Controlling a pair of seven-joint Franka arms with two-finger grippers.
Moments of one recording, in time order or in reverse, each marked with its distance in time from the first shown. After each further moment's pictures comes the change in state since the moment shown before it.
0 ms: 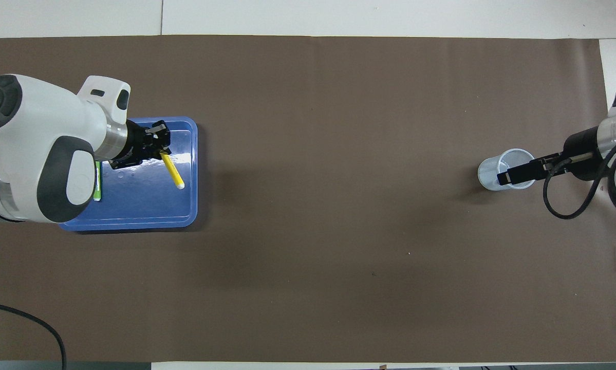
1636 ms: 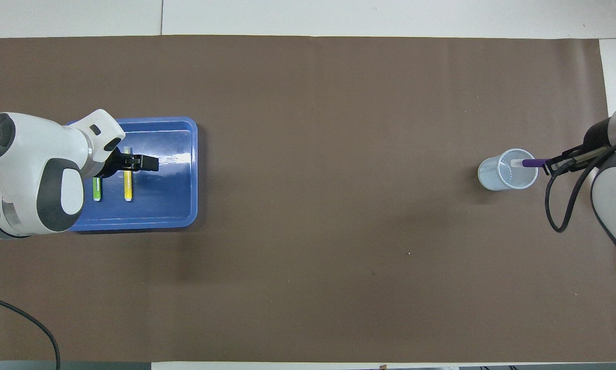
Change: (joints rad) left arm 0.153 0.050 0.030 -0.192 -0.005 0.223 0.848; right arm 0.064 -0.015 -0.003 0.082 -0.420 -0.014 0.043
